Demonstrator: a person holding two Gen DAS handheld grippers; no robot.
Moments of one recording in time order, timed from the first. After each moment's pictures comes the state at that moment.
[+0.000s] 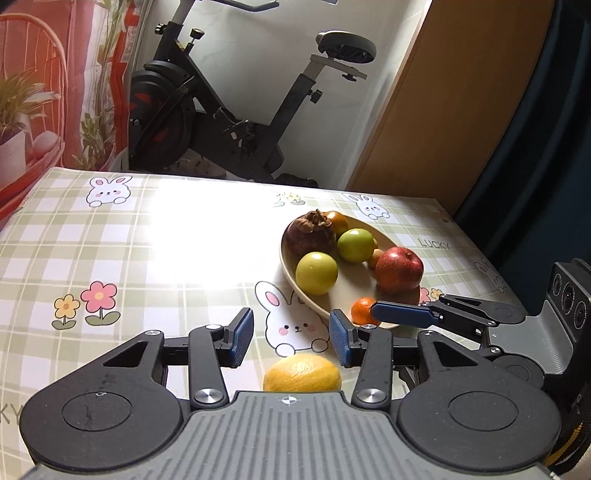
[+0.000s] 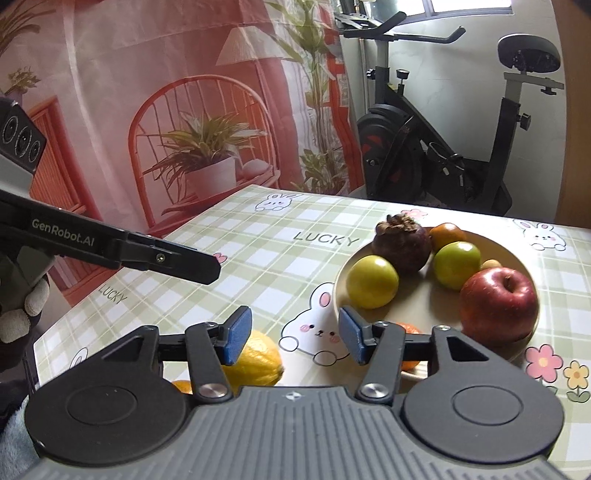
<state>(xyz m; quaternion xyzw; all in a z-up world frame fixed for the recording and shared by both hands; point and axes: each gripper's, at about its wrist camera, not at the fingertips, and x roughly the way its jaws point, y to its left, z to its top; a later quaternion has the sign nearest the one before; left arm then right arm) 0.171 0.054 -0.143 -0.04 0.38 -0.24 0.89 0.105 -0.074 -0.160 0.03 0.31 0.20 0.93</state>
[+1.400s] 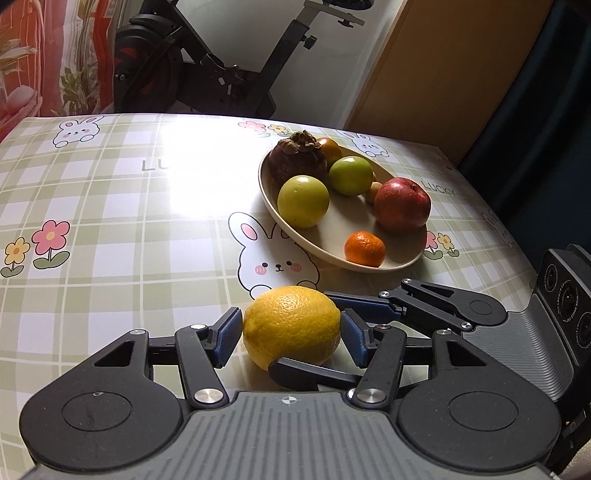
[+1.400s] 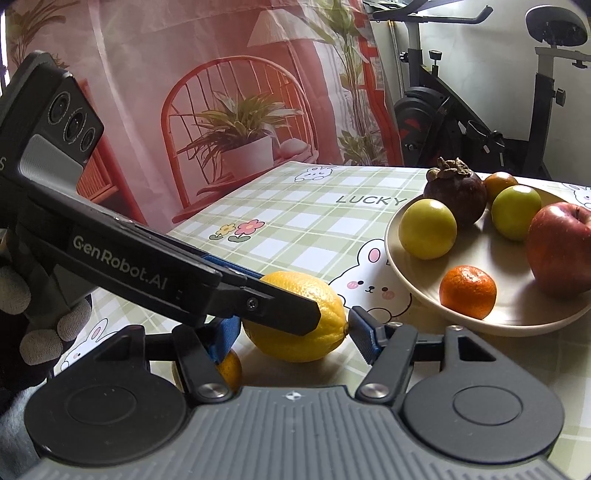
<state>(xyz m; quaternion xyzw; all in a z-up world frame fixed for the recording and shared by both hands) 0.170 0.024 -0.195 -0.02 0.44 -0.25 0.86 0.101 -0.063 -0.206 0.06 0.31 0.26 0.91</state>
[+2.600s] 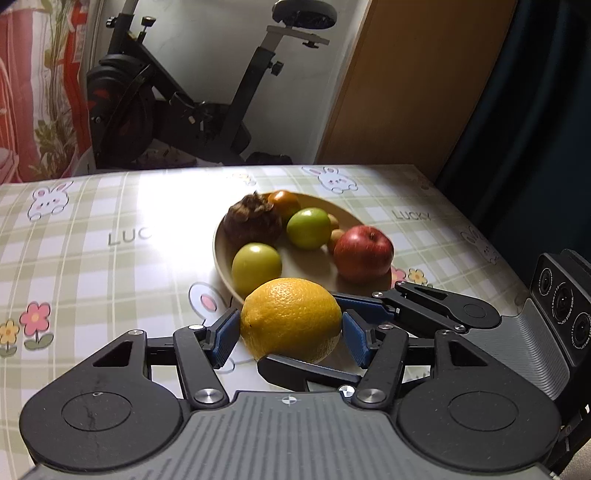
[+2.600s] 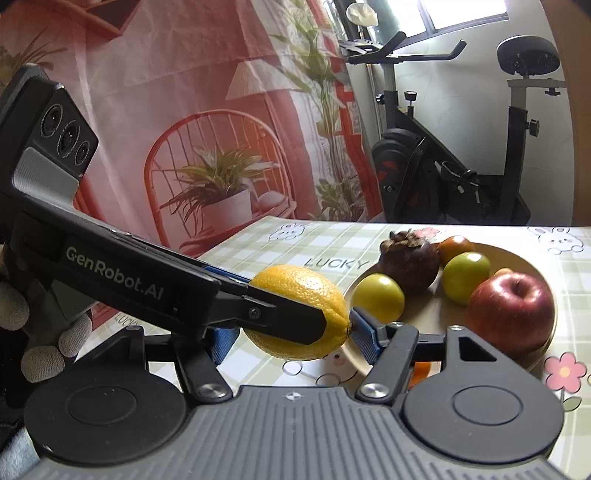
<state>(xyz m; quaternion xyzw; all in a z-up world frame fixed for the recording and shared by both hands) 0.187 -0.017 -0.150 0.01 0.40 -0.28 0.87 0.110 -0.103 -0.168 0.08 0.25 0.23 0.94</state>
